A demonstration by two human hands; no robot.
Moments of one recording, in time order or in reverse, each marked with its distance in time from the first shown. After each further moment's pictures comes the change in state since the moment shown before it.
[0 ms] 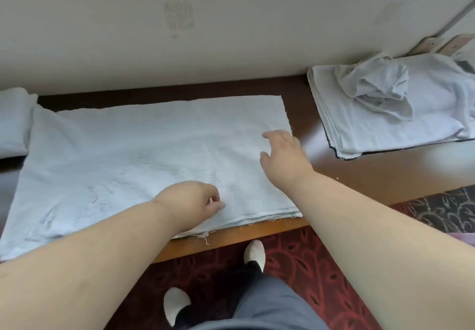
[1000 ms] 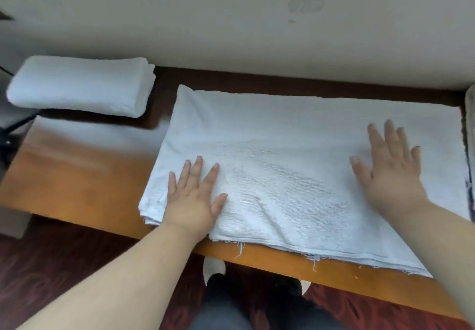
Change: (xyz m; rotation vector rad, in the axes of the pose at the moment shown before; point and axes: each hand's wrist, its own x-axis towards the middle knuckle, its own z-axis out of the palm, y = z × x) left_hand -0.044 -0.095 0.059 0.135 0.377 -0.640; right_hand 0.090 0.047 0.038 -0.202 -0.062 -0.245
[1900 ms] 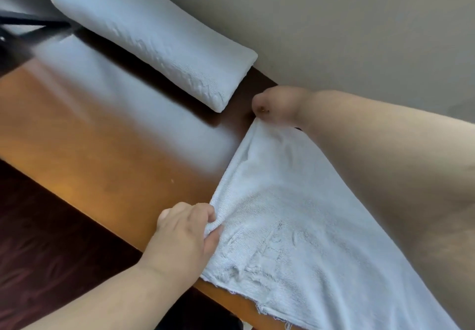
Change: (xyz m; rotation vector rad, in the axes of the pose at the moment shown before) left_hand -0.025 -0.105 0.009 -0.637 0.400 -0.079; right_hand 0.189 -0.435 0.009 -0.608 -0.391 -0.863
